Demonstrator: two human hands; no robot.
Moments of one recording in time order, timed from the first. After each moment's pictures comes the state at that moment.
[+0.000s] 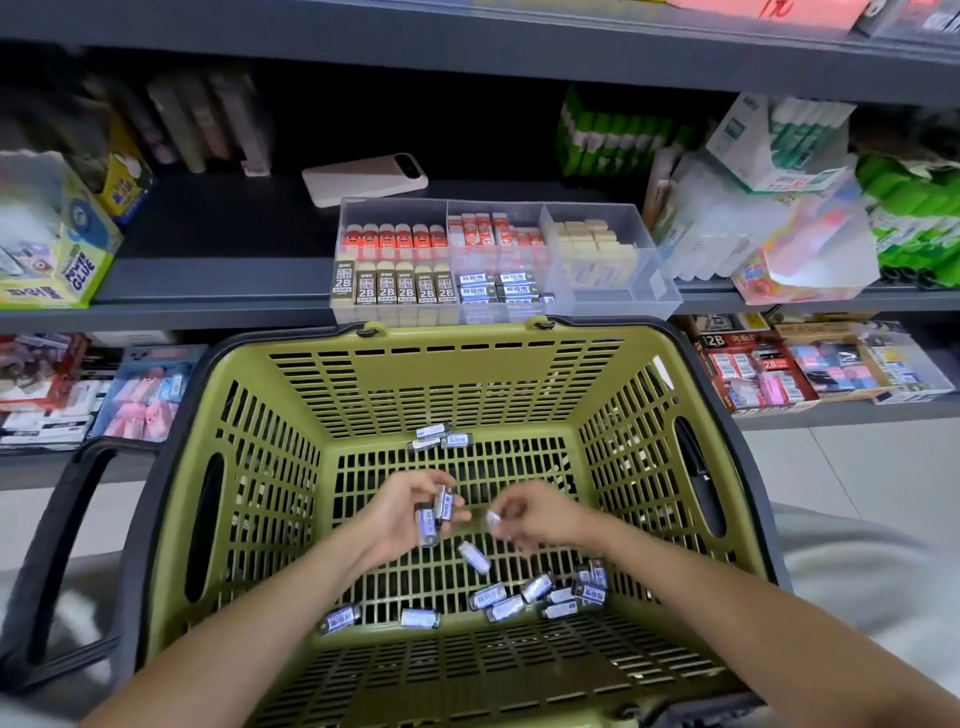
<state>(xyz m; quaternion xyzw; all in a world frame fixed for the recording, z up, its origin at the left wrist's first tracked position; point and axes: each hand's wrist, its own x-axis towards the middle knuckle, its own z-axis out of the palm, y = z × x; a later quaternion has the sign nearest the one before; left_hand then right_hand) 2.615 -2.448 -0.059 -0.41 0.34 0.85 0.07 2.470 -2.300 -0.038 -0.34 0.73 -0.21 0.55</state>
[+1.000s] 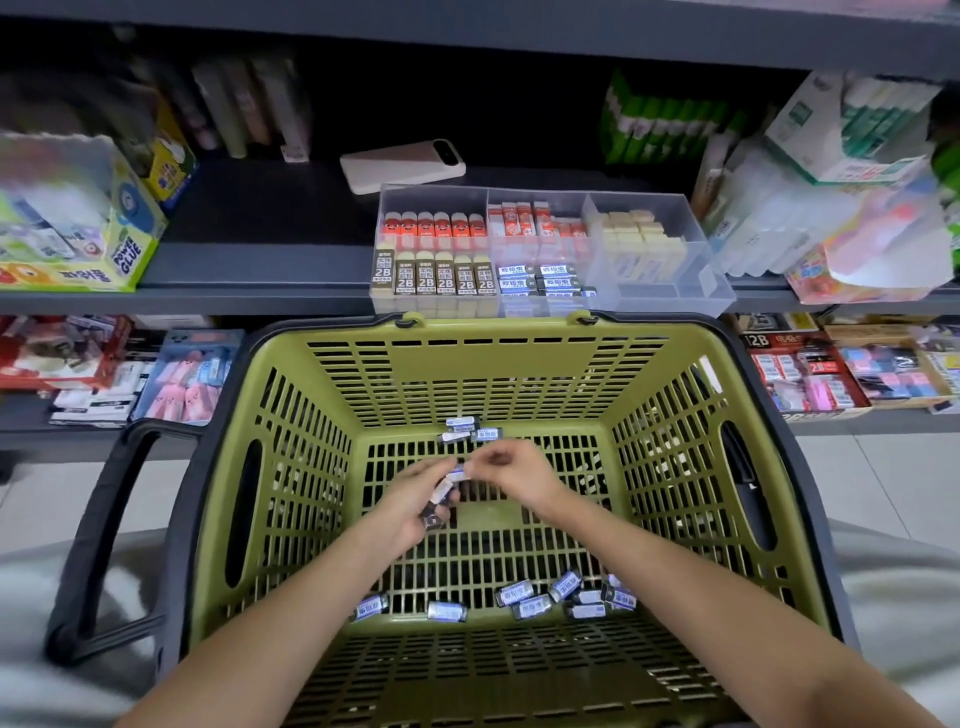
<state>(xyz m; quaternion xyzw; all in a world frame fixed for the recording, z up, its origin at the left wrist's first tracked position) 2.618 -2.457 -0.071 -0.52 0.32 0.79 -0.02 2.493 -2.366 -0.064 -0.32 0.76 -0.37 0.44</state>
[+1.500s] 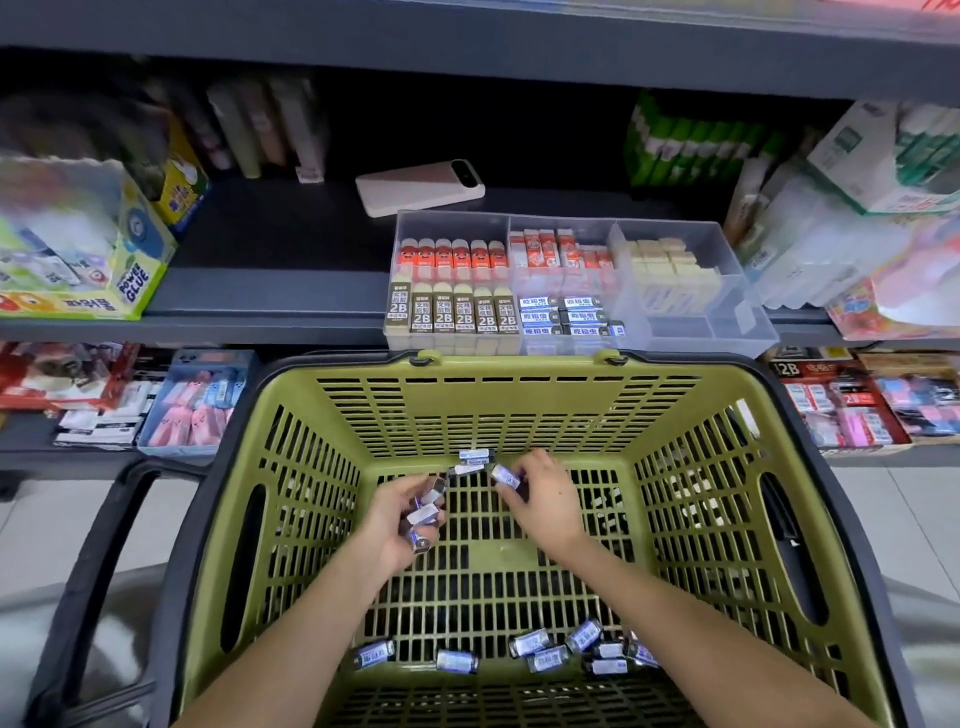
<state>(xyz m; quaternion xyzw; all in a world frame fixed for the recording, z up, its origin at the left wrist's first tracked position) 2.625 -2.491 -0.079 -0.54 0.17 0.82 -0.06 2.474 -2.371 -0.107 -0.43 0.86 -0.22 0.13</state>
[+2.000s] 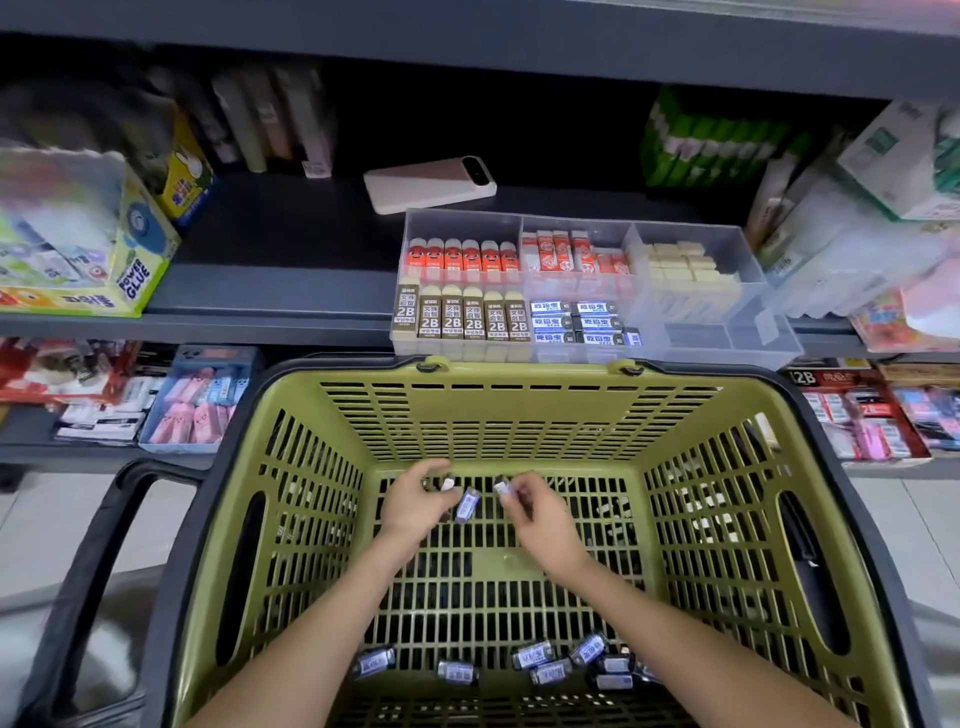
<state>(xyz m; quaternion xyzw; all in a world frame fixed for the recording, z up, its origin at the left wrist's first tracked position) 2.606 -2.490 -0.091 -0.54 0.63 0.55 -0.06 2.489 -2.367 -0.104 -0.35 0.82 -0.34 0.31</state>
